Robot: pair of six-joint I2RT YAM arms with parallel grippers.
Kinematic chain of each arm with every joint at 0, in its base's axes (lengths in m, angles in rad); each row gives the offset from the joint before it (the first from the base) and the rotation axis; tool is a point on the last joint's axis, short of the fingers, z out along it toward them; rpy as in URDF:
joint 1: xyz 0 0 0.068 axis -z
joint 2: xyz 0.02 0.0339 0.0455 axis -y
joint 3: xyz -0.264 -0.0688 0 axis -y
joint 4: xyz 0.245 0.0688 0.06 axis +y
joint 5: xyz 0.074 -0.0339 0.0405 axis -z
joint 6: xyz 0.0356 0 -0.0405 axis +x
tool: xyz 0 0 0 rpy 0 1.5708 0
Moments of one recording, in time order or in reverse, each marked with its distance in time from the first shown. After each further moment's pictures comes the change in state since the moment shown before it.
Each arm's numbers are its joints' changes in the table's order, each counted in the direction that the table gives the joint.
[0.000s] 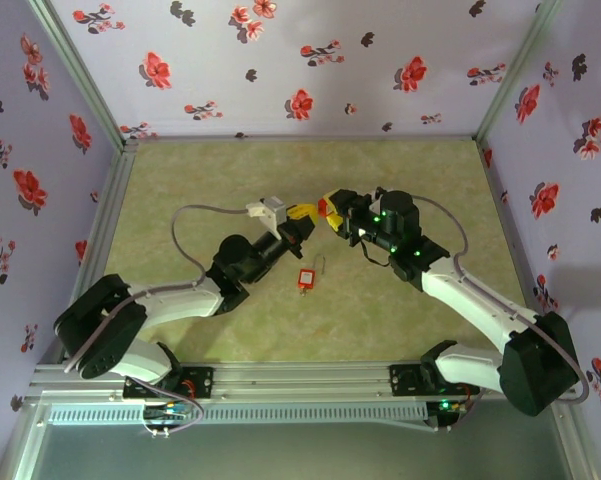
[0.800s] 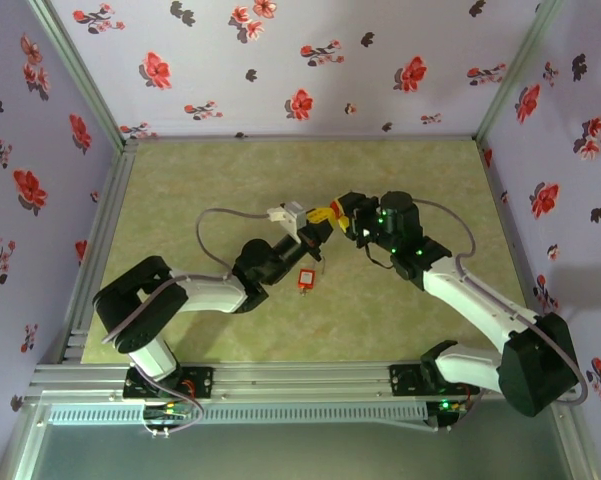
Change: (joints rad) left arm 0.063 -0.220 0.073 -0.176 -0.025 -0.013; right arm 0.024 0.004 -0.004 0.111 0.106 -0.024
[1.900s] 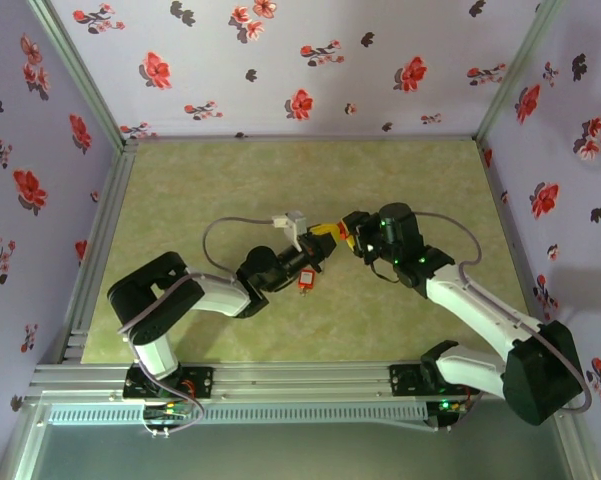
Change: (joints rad) left arm 0.008 -0.081 -0.051 -0.055 0.080 -0.245; right arm 0.000 0.047 -0.066 0.144 0.029 -0.056
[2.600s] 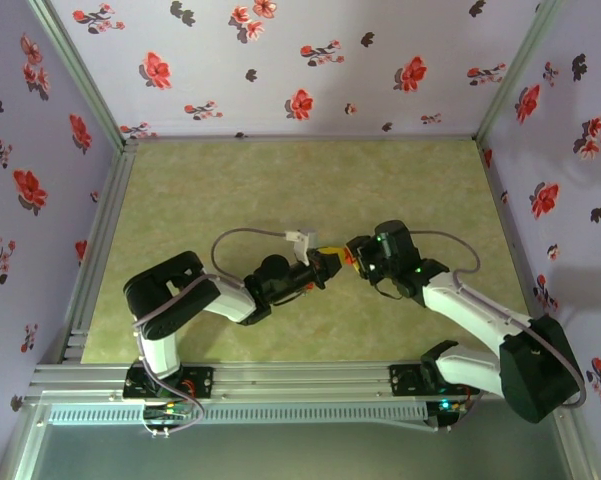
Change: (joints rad) left arm 0.046 -0.089 -0.020 0.111 0.038 -0.131; right arm 0.000 -0.014 -0.131 0.056 0.016 -0.039
